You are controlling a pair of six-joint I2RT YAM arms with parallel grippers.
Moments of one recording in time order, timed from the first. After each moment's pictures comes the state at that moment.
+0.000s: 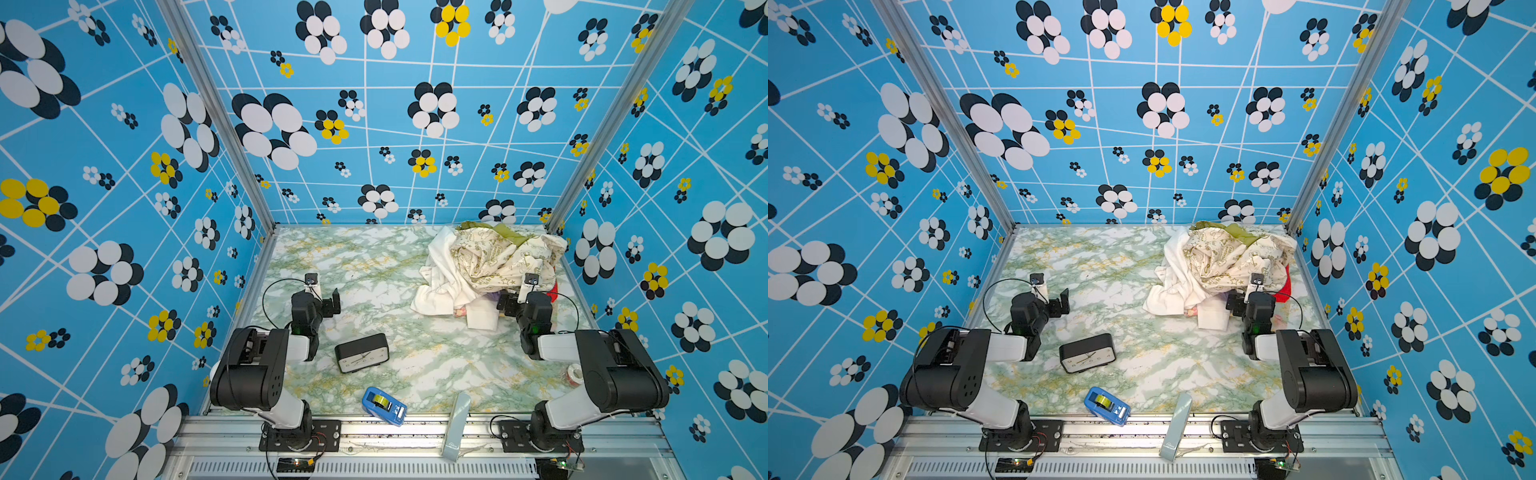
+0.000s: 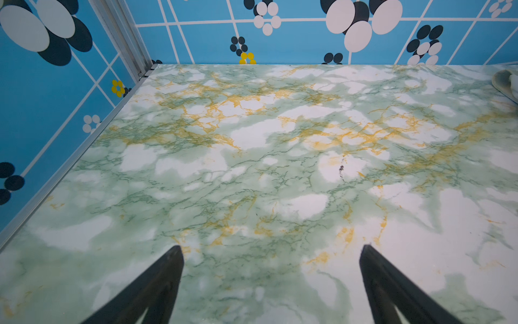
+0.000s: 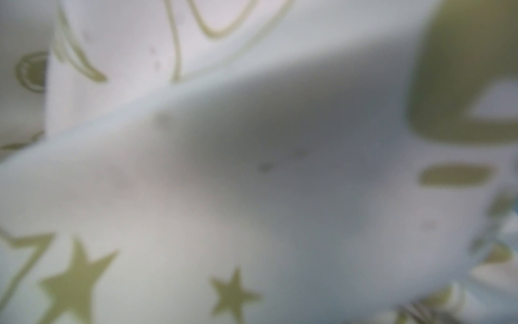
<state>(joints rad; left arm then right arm) -0.02 1.56 0.36 0.83 -0.01 -0.01 0.02 1.55 0.37 0.78 0.19 0.04</state>
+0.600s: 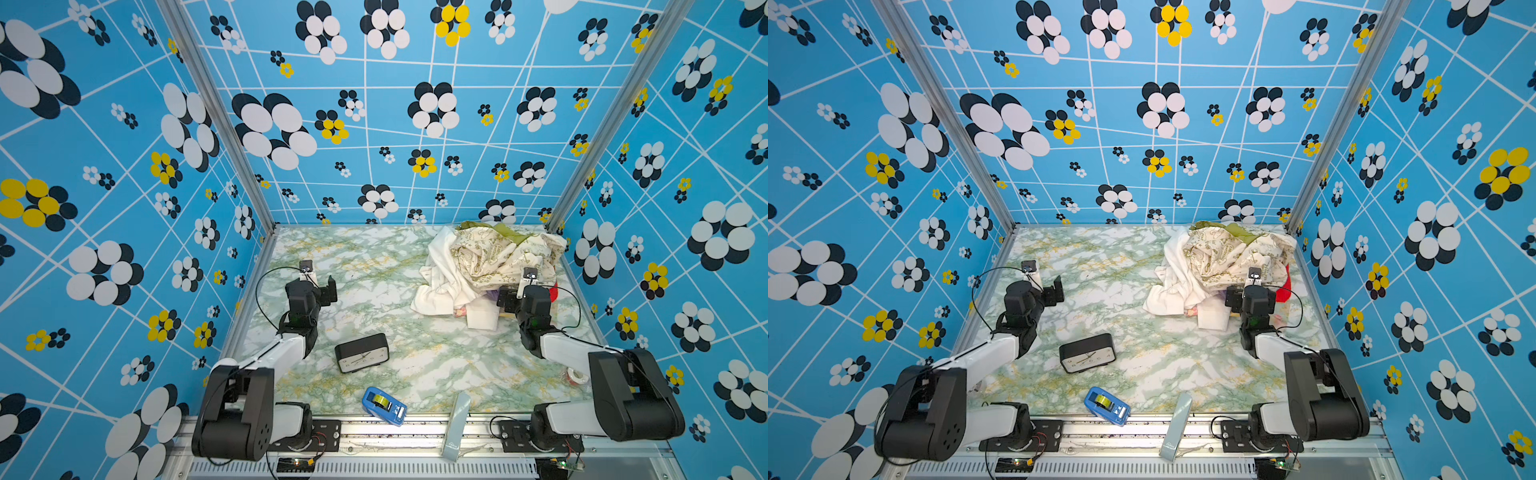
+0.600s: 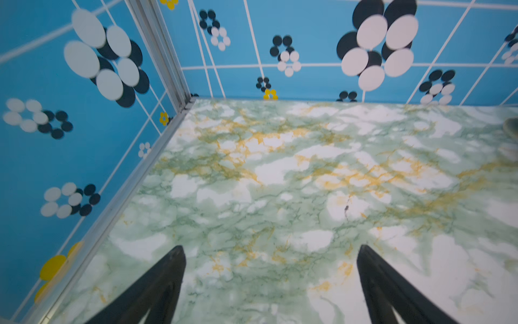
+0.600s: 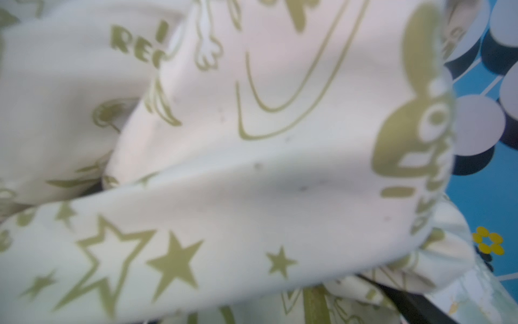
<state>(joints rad) -0.10 1.24 0.51 0.43 -0.20 -0.03 0.11 1.34 0.48 0.43 0.33 0.02</state>
